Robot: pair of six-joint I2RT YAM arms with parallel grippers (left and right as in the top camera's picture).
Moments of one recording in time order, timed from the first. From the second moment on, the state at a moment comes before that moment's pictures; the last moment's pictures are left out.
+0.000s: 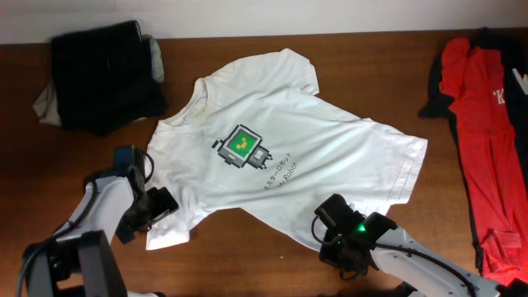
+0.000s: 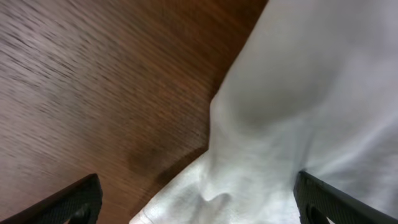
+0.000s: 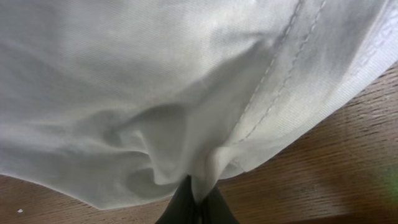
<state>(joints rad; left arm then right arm) 0.15 1.59 0.81 -0.85 -0.08 -0.46 0.64 1.25 0.50 -0.77 -0.12 1.04</state>
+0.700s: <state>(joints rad) 0.15 1.08 0.94 -1.01 -0.01 -0.47 0.64 1.13 0.95 -1.15 0.03 0.96</state>
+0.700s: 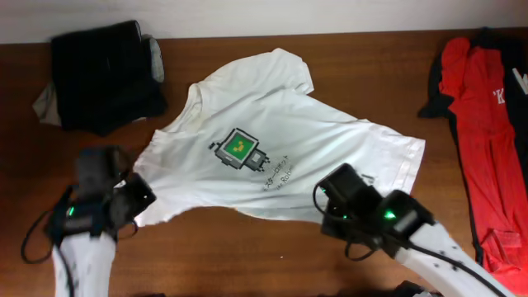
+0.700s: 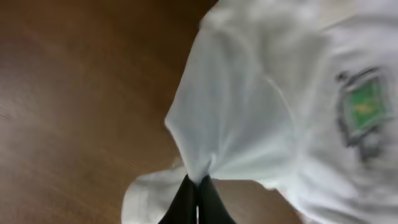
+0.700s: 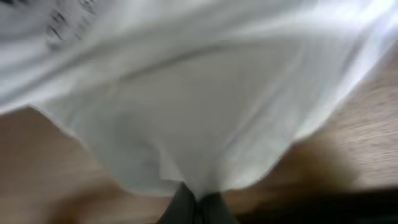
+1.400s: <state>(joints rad) 0.15 1.45 2.06 -1.10 0.01 -0.46 0.54 1.24 1.97 -1.38 0.76 0.88</state>
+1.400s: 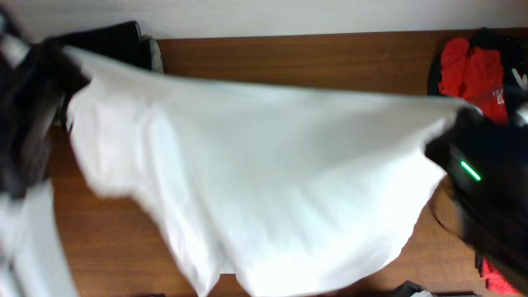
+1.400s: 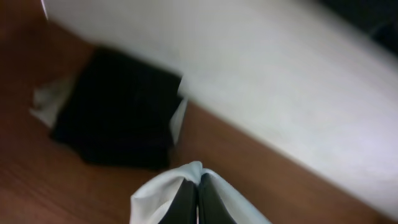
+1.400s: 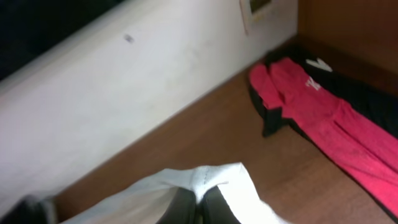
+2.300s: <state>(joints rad) -0.01 1.75 2.07 -1.64 0.03 -0.36 0.28 1.46 1.96 -1.67 0.05 0.66</state>
